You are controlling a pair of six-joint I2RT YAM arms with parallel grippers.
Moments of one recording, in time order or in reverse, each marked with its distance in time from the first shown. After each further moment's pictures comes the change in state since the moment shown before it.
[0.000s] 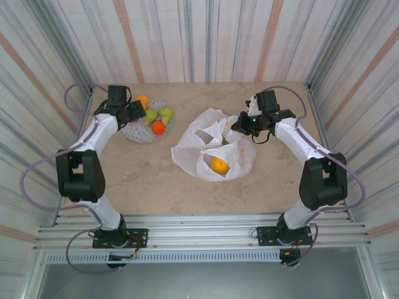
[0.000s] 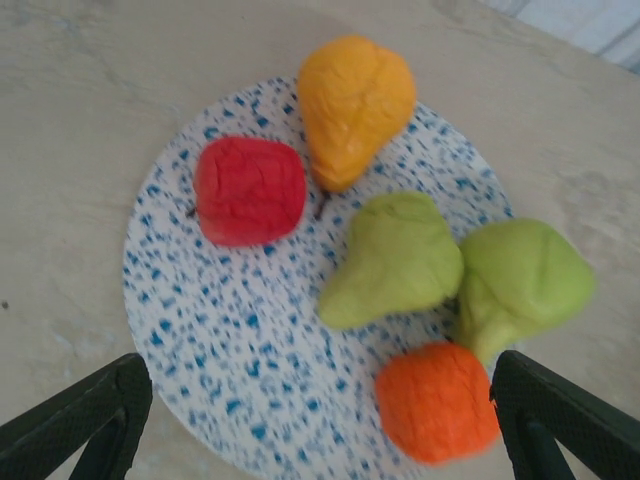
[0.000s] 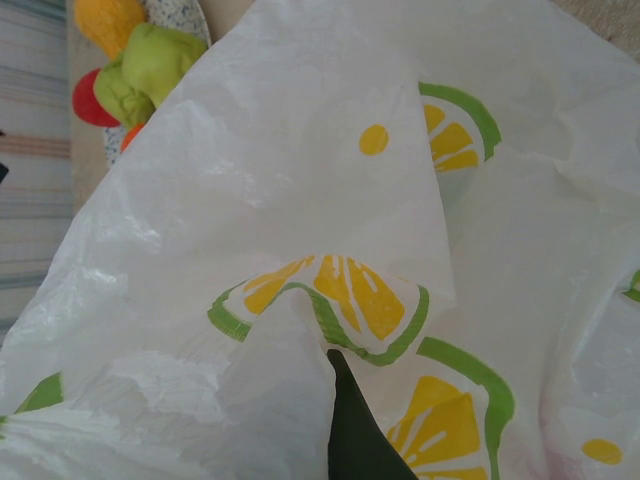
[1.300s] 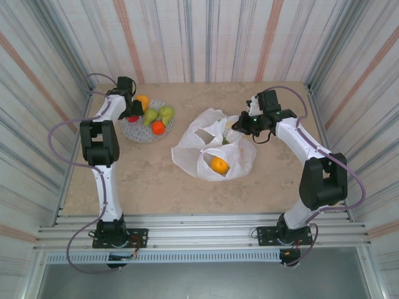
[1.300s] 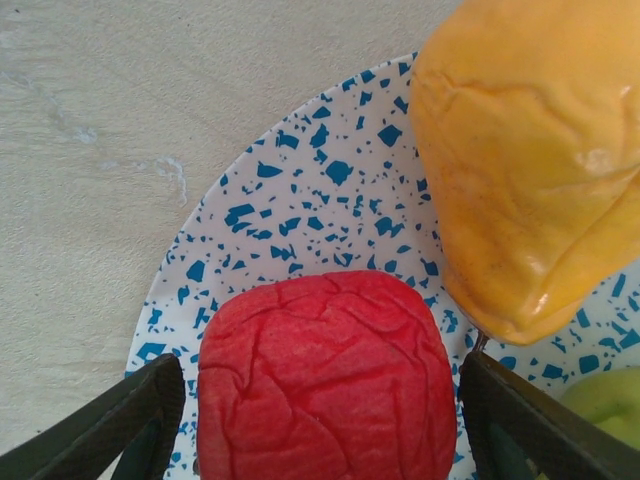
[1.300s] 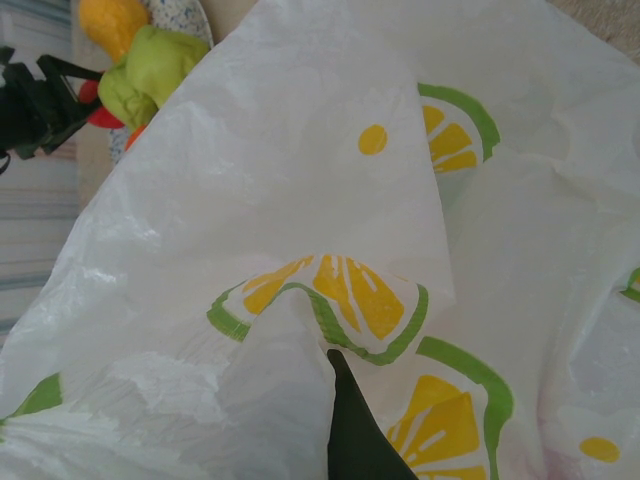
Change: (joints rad) left arm 0.052 0.560 0.559 -0.264 -0.068 0.183; right arm -0.011 0.000 0.000 -0.001 -0.014 0.000
